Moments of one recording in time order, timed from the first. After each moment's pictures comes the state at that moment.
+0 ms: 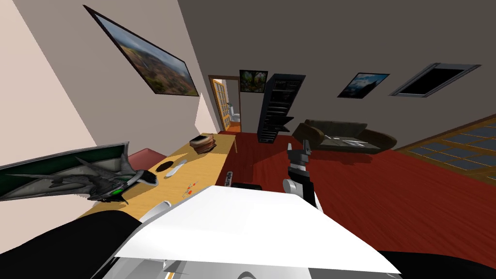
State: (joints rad) left arm 1.02 0.89 -0.65 -1.01 0.14 -0.27 0.55; right arm 0.47 -0.04 -0.04 -2.24 -0.12 -0.40 -0.17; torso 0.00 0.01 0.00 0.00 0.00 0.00
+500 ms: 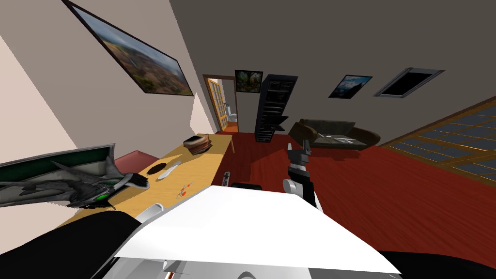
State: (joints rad) left arm 1.04 0.99 -0.61 -1.02 0.17 -0.36 0.60; right arm 0.47 -0.04 -0.04 -2.24 -0.12 -0.40 -0.17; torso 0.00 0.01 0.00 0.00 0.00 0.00
